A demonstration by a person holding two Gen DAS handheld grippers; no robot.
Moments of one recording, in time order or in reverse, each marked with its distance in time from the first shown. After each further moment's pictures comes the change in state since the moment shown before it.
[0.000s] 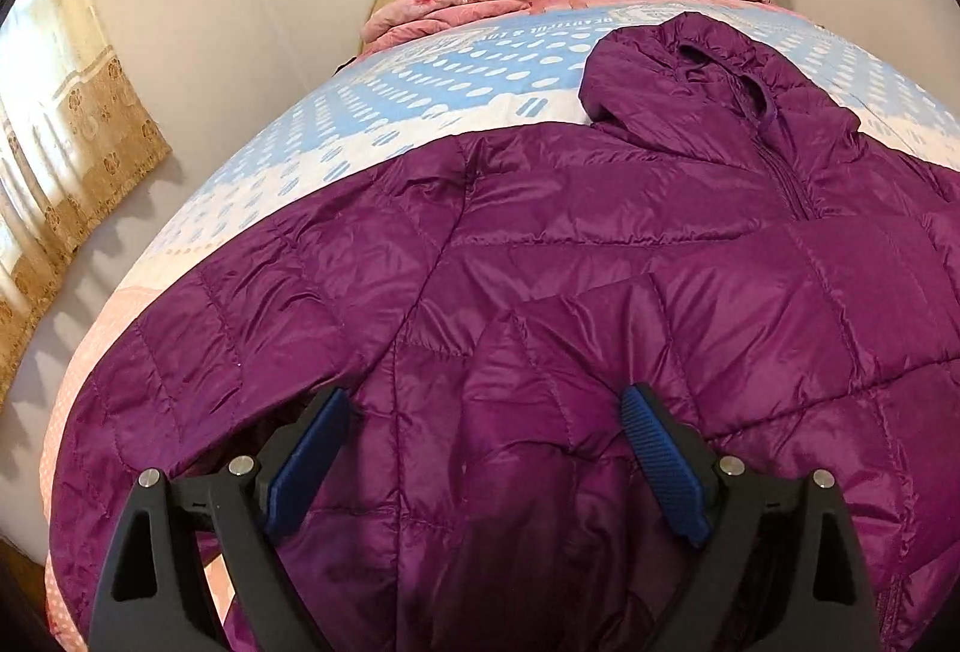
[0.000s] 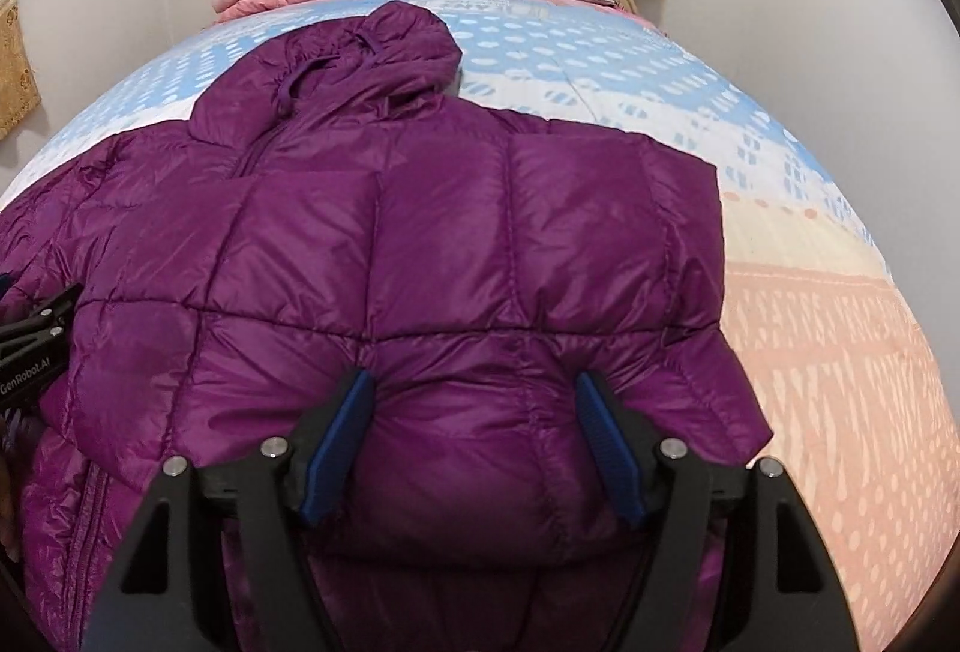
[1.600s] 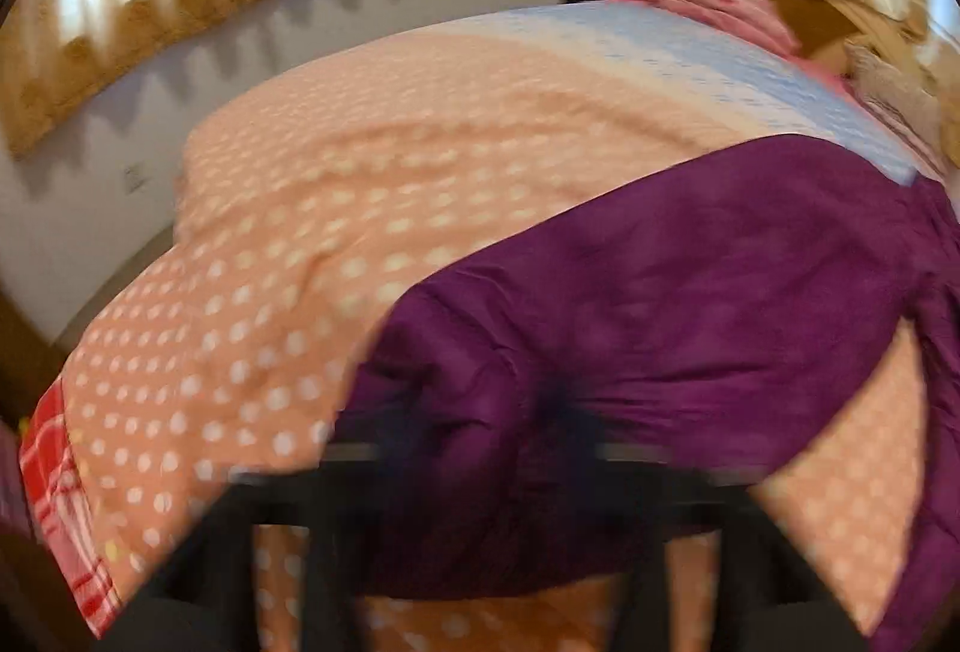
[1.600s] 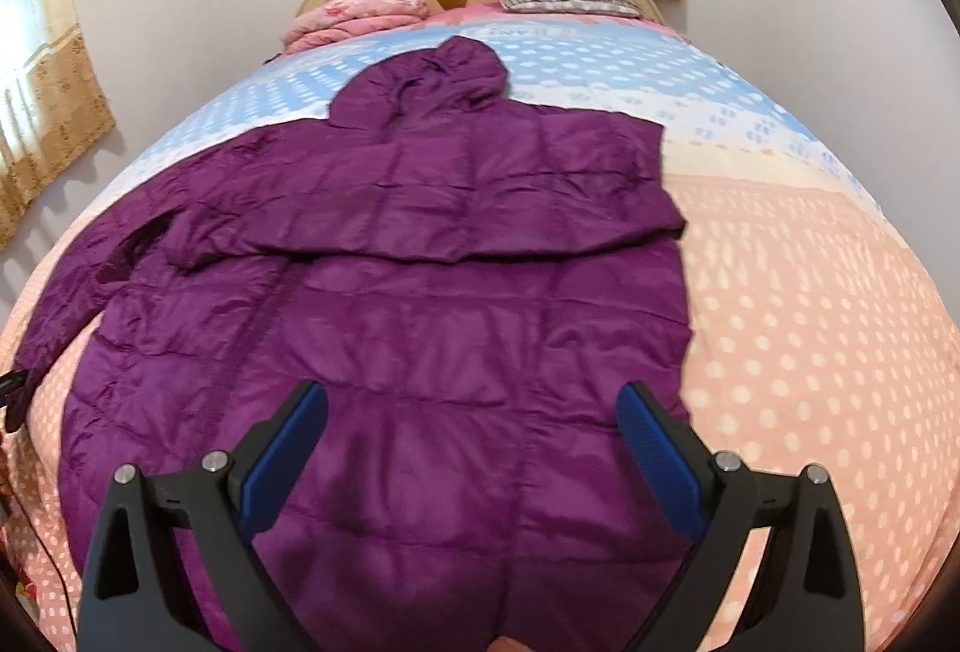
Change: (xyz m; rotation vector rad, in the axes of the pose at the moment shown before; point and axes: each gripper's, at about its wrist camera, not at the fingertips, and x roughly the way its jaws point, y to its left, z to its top) left arm -0.051 0.368 -0.198 -0.480 0.129 0.100; right arm -0.125 0.002 -0.086 0.037 -0.069 0.189
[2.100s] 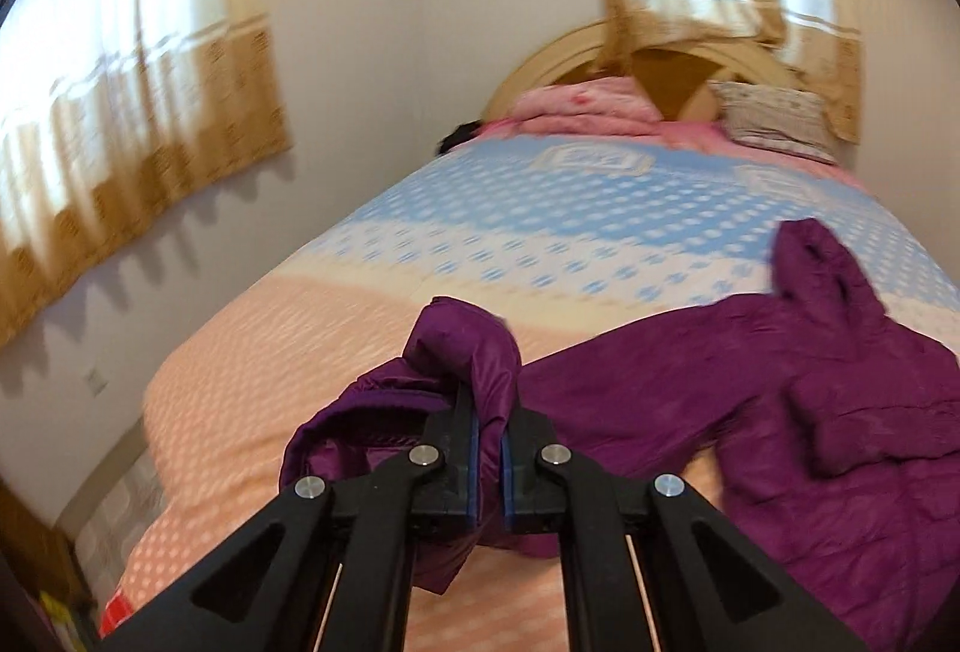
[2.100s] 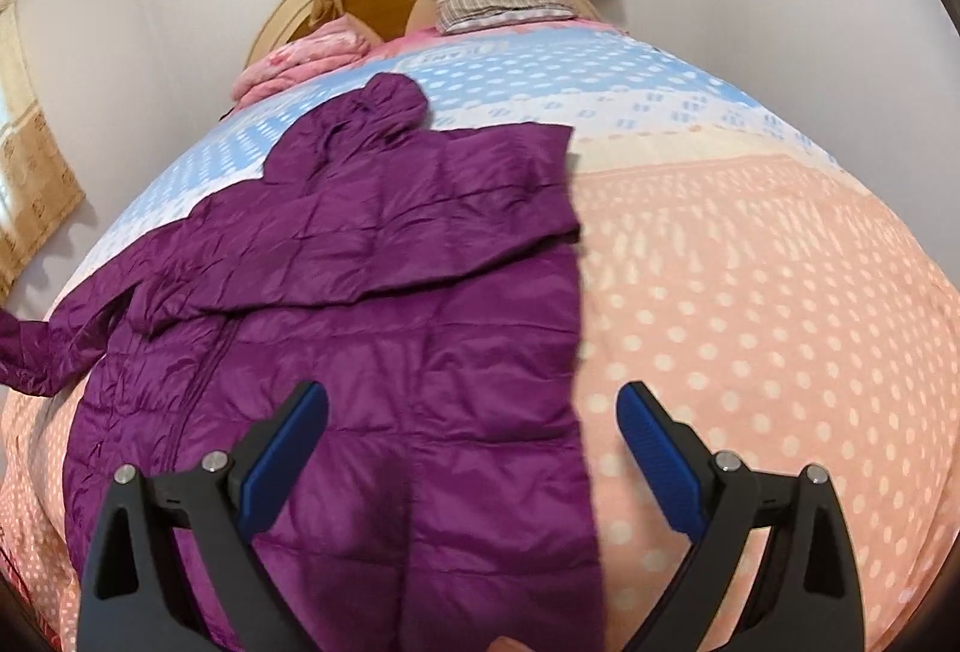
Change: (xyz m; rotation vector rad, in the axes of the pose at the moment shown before) left arm -0.135 -0.127 0.086 0.245 -0.321 -0.157; right arm -0.012 -0.058 -0.002 0.160 -0.060 -0.066
